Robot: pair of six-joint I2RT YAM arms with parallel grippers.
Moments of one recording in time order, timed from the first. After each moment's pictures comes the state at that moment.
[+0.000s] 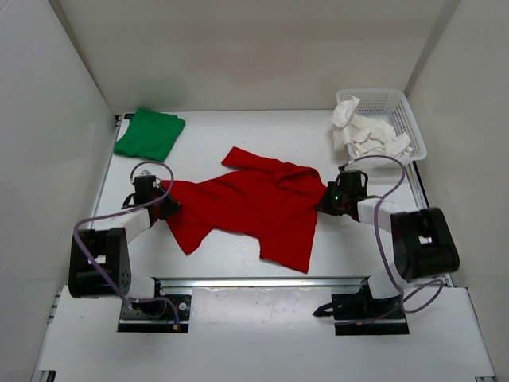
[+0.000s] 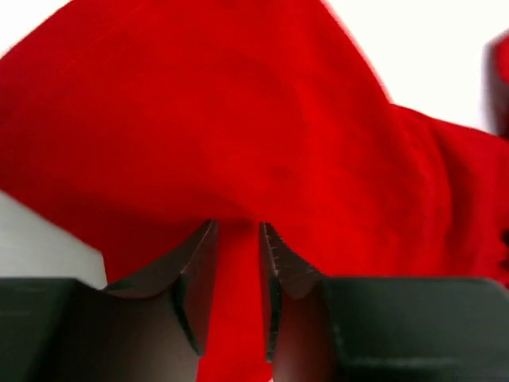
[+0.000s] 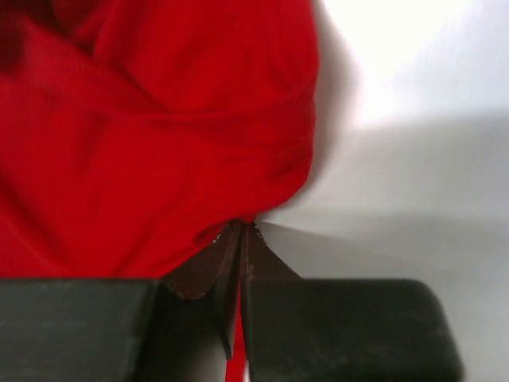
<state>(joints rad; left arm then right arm) 0.04 1.37 0.57 -0.04 0.08 -0.67 0.19 1.47 0.60 0.00 -0.20 0.52</state>
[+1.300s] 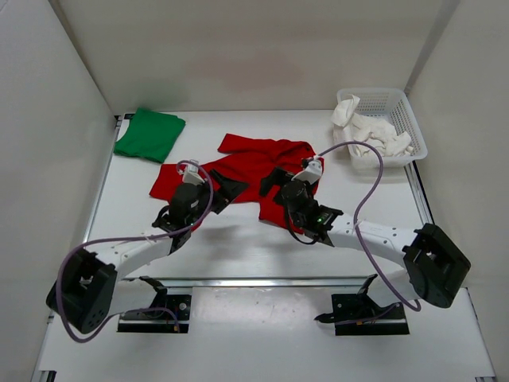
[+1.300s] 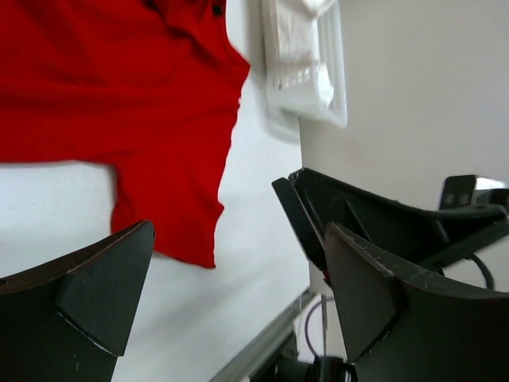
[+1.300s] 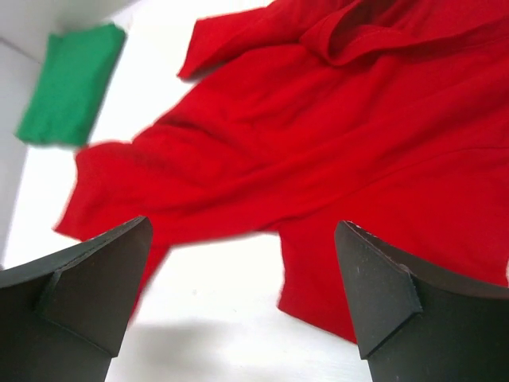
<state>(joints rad) -0.55 1.23 0.50 0.49 0.12 -1.11 0.87 1.37 0.74 0.24 0.61 0.79</state>
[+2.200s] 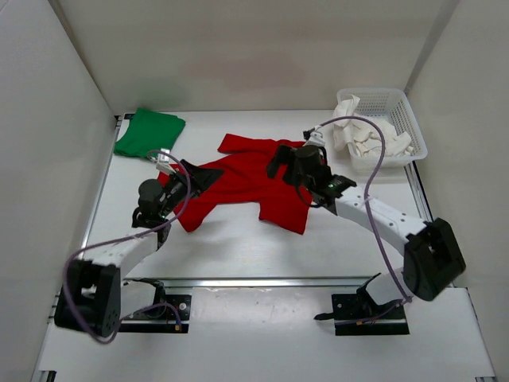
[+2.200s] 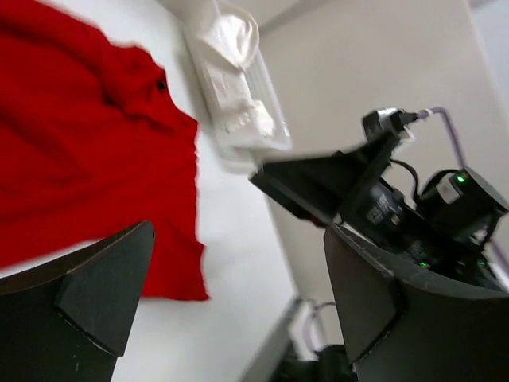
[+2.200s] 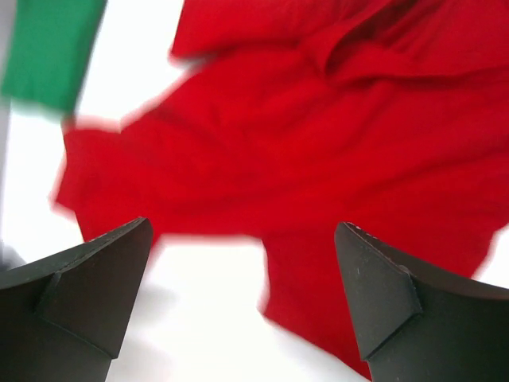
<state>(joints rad) -0.20 1.23 0.40 0.85 0.51 -1.11 0.63 1.47 1.04 -0.06 0.24 0.73</state>
